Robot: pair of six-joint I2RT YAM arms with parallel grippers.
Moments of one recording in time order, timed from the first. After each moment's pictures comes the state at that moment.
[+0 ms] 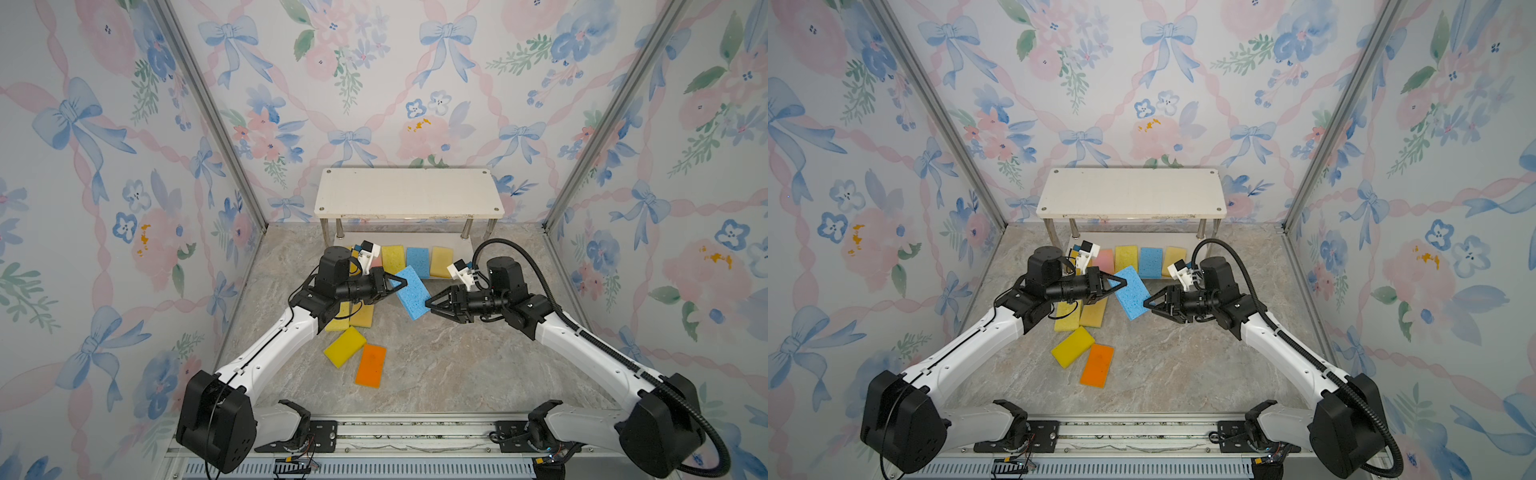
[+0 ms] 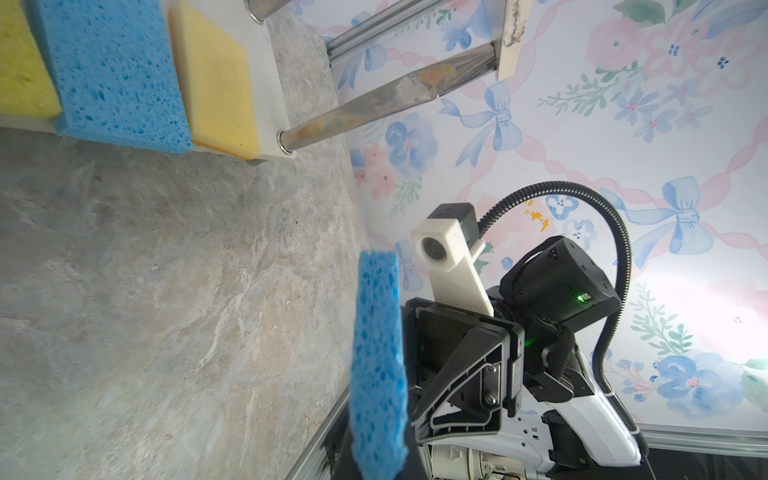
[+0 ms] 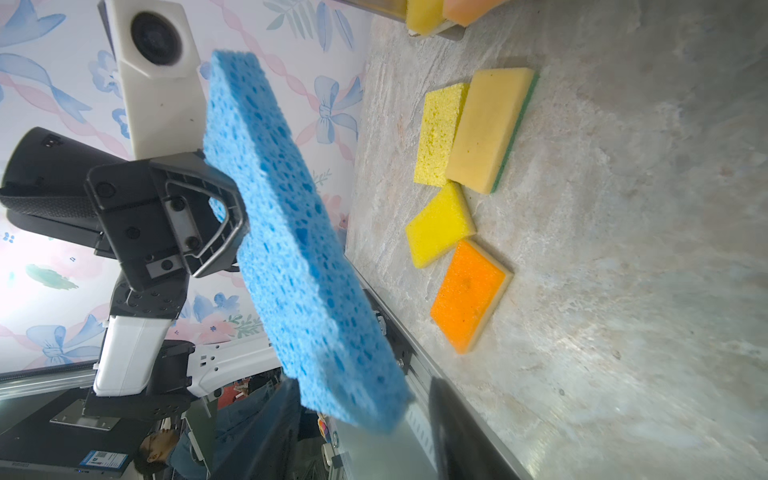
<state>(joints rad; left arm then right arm) -0.44 1.26 0.96 -0.07 0.75 -0.94 0.49 1.25 0.92 -0.26 -0.85 0.87</state>
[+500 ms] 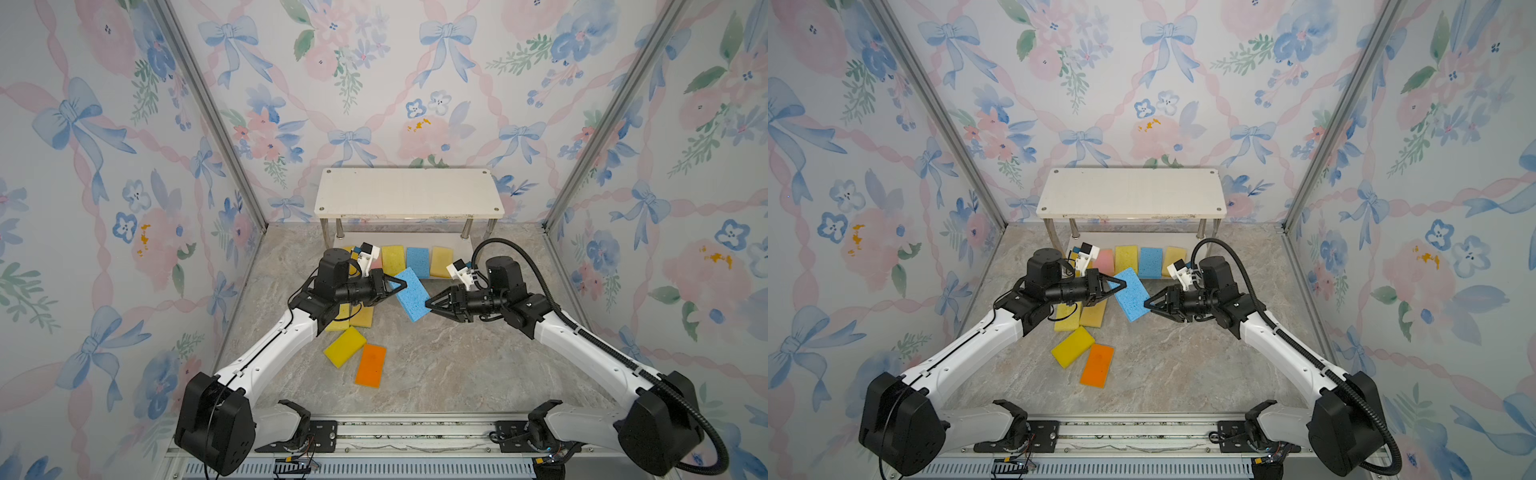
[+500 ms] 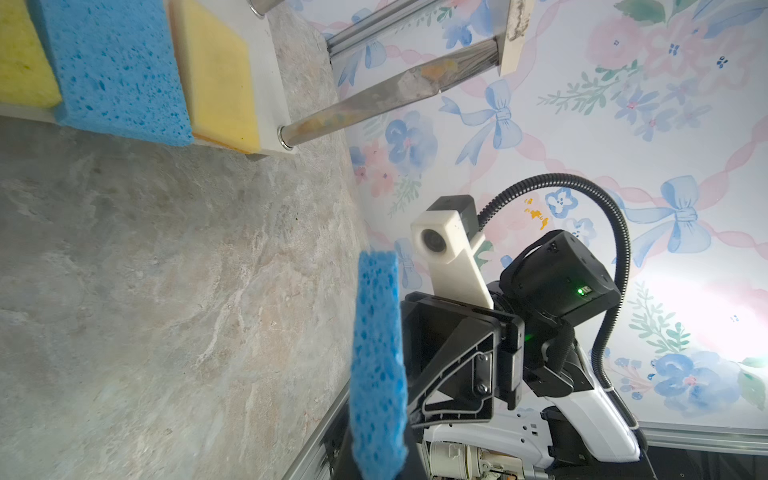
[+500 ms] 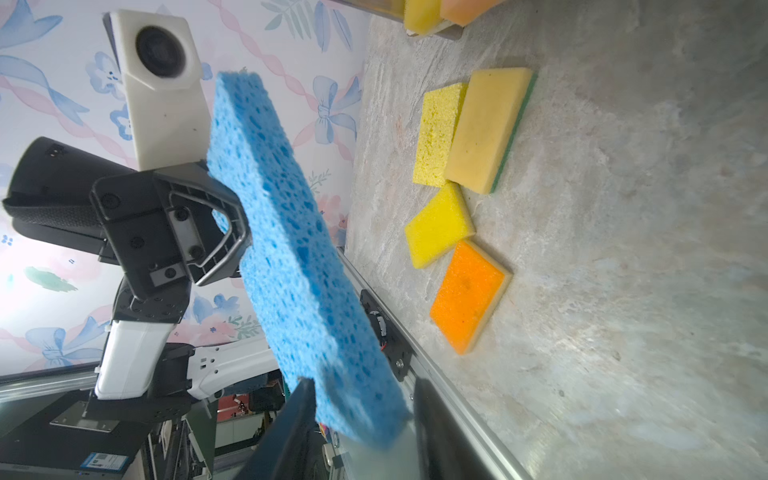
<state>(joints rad) -0.44 1.26 0.93 -0.06 0.76 -0.95 0.49 1.26 0.93 -0.26 -0.85 0.87</state>
